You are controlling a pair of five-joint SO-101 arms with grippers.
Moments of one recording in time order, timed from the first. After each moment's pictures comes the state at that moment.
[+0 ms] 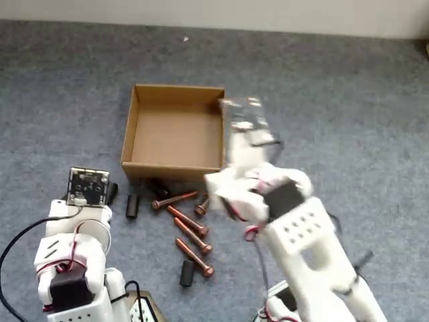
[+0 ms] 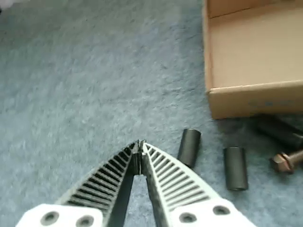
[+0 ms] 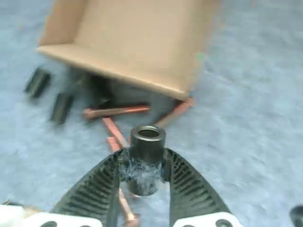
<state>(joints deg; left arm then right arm) -21.3 -104.0 79.4 69.9 -17.5 -34.0 -40.9 31.3 76.2 -14.5</state>
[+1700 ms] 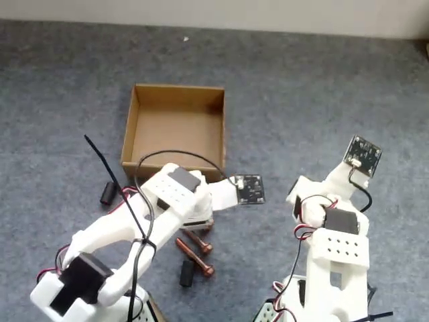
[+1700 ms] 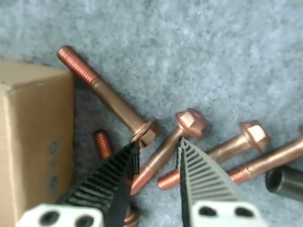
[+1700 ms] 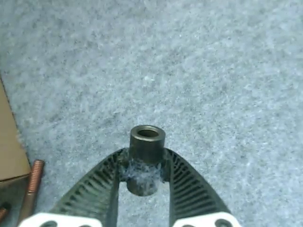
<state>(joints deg) 30.7 -6.6 42.6 56.7 -42.9 3.9 -52.8 63.7 53.1 -18.0</state>
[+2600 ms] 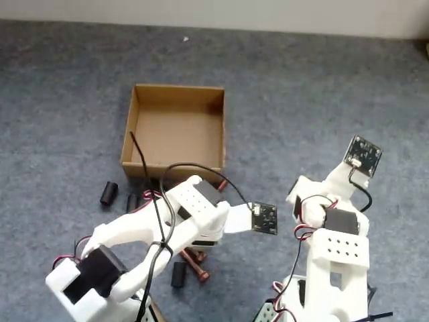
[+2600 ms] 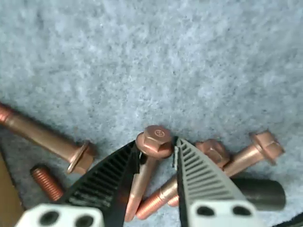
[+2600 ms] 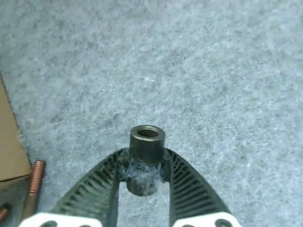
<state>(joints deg) 38.3 -3.2 42.2 62.1 -42.8 3.8 -53.0 63.7 53.1 -18.0</state>
